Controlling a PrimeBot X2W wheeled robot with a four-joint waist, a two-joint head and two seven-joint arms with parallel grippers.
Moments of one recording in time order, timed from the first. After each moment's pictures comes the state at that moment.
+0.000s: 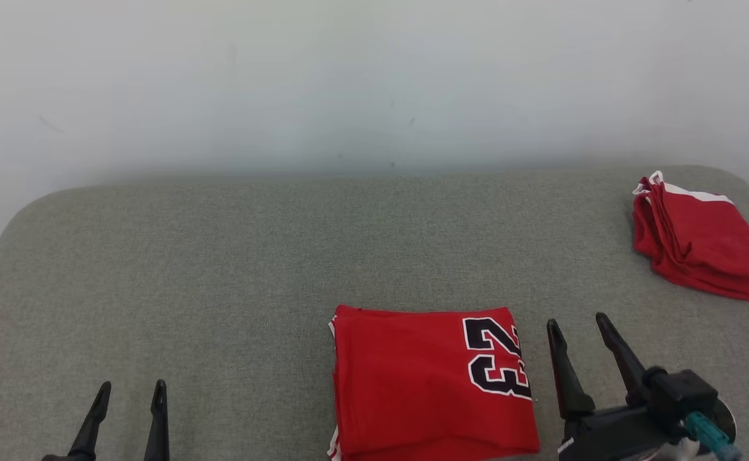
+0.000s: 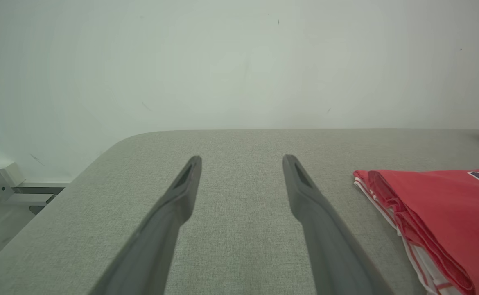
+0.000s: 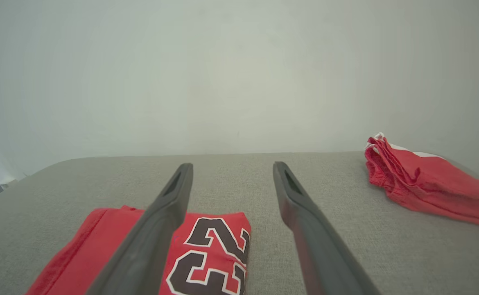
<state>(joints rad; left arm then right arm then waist) 0.04 0.19 0.03 0.18 -0.21 -0.13 -0.26 -0.02 -0.06 0.08 0.13 0.16 0.13 -0.17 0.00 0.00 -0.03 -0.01</state>
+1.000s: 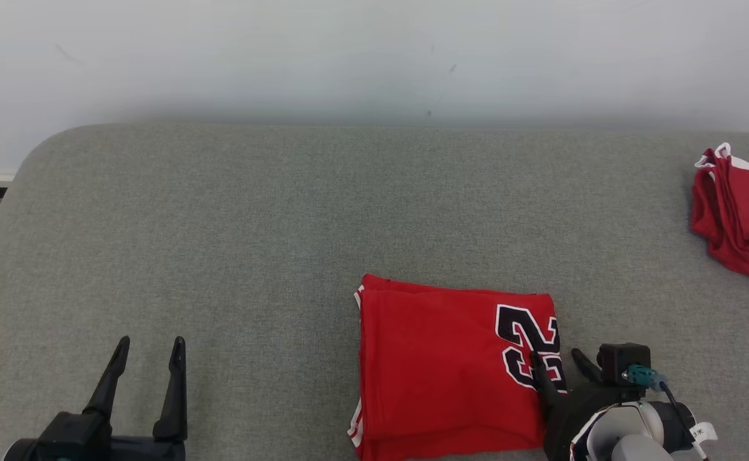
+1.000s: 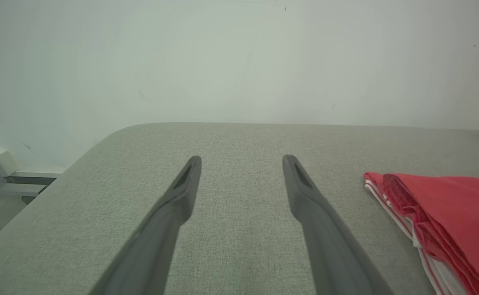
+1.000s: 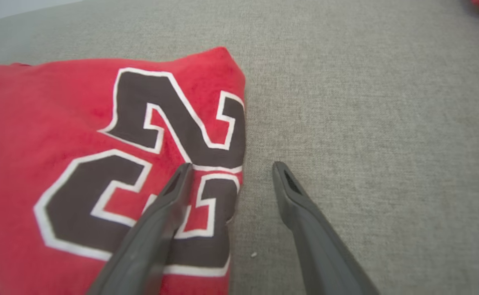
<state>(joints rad) -0.06 0.19 -0.03 0.18 -0.24 -0.13 -0.26 -0.35 -0.07 0.08 0.78 0.18 0.13 -0.06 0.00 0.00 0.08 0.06</state>
